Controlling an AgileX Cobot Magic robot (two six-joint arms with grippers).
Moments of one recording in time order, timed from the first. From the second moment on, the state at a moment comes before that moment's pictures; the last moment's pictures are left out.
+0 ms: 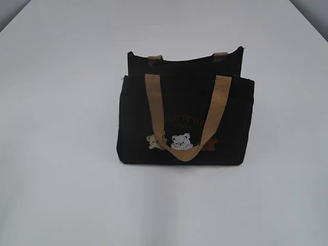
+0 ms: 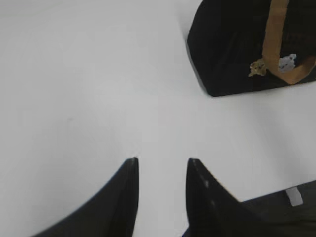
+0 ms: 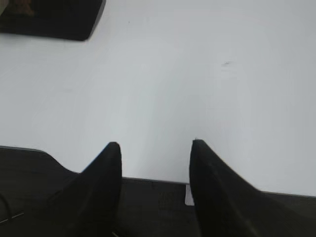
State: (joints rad) left arm -0.34 0.36 -0.60 -0.07 0.98 0.03; right arm -0.02 0.15 -0.53 0.10 1.20 -0.15
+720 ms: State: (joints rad) left arm -0.34 0.00 -0.53 0.00 1.06 0.02; right arm -0.02 -0.01 -0.49 0.11 1.11 -0.19
